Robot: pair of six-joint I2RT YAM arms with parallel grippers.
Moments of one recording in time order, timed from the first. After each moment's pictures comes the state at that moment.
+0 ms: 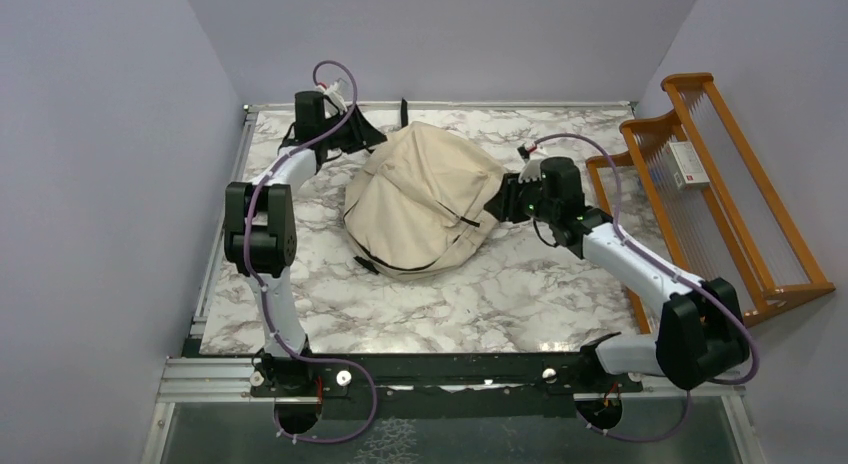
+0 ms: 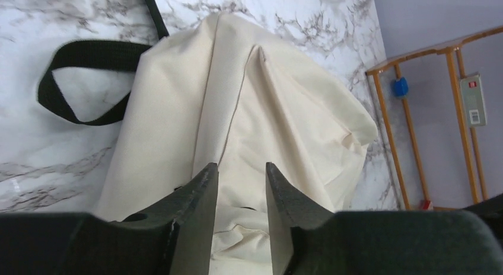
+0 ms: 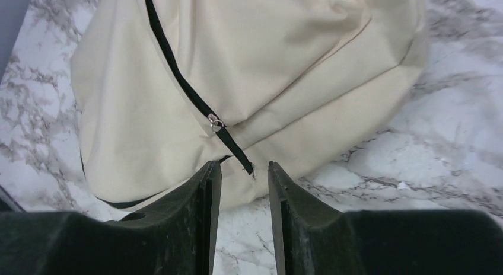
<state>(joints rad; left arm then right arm) -0.05 2.04 1.48 0.08 0.71 -0.52 0.39 1.36 0.84 -0.03 -0.30 0.28</state>
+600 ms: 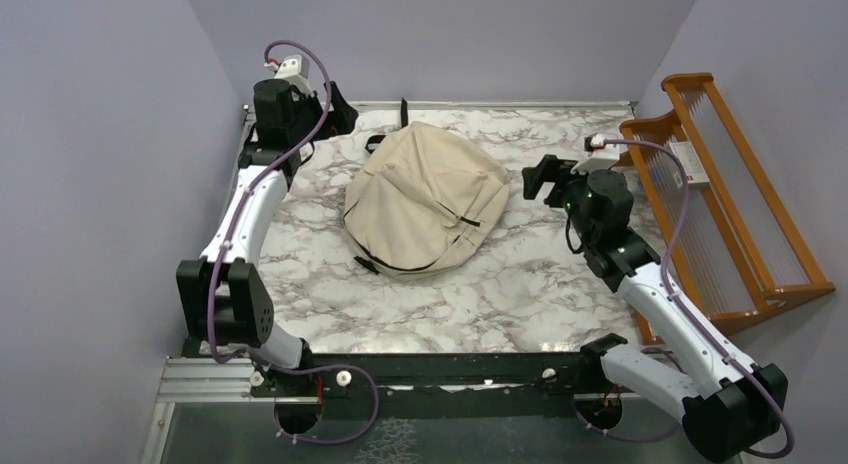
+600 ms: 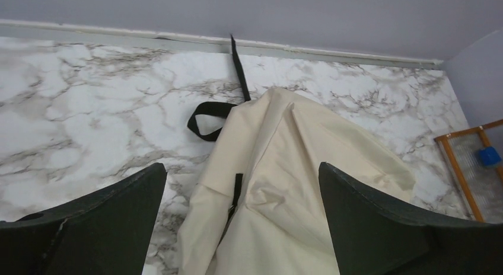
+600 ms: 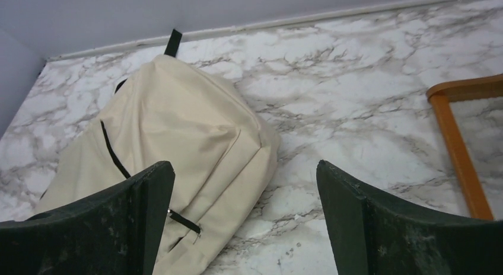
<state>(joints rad) -0.05 1.60 1.43 -0.14 0.30 -0.32 0.39 0.97 0.78 0.00 0.22 0.30</state>
